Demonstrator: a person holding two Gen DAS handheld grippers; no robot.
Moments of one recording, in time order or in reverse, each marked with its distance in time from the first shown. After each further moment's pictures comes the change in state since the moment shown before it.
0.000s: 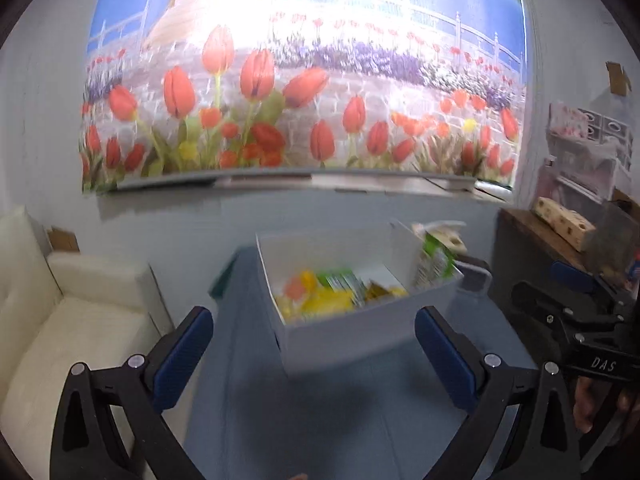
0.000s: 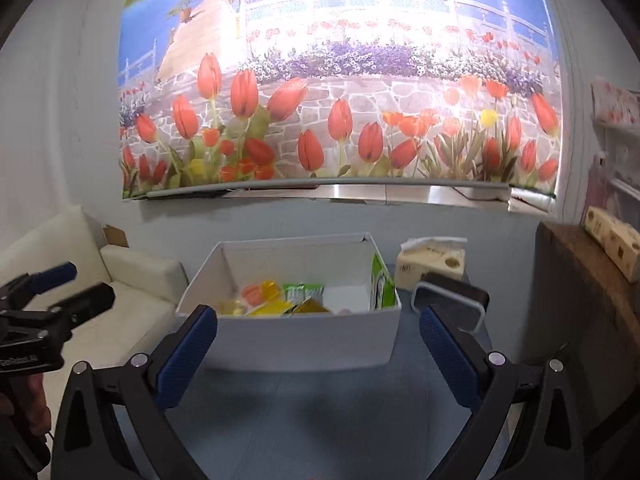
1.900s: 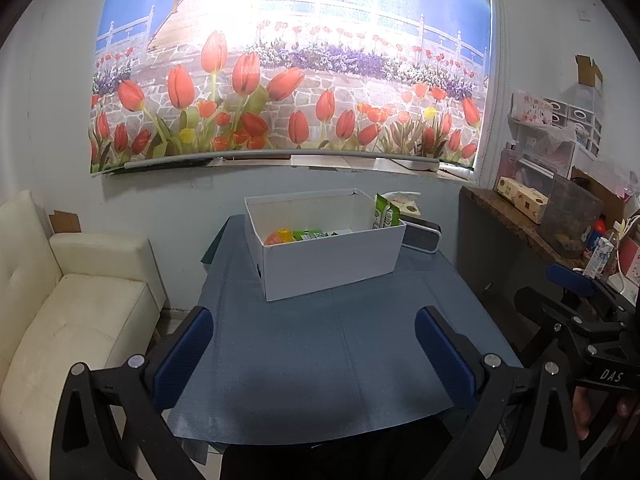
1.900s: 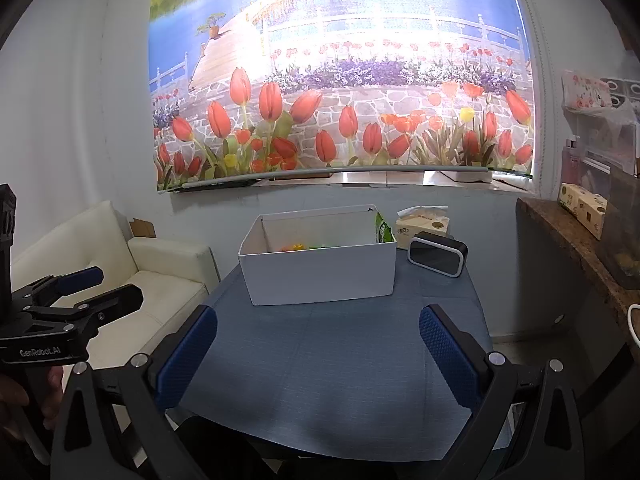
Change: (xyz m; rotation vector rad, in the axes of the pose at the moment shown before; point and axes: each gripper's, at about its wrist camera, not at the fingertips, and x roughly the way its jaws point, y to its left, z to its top) left arm -0.119 -0.030 -0.061 0.019 0.026 -0.035; right arm -0.131 0.022 -0.058 0.019 -0.007 0.022
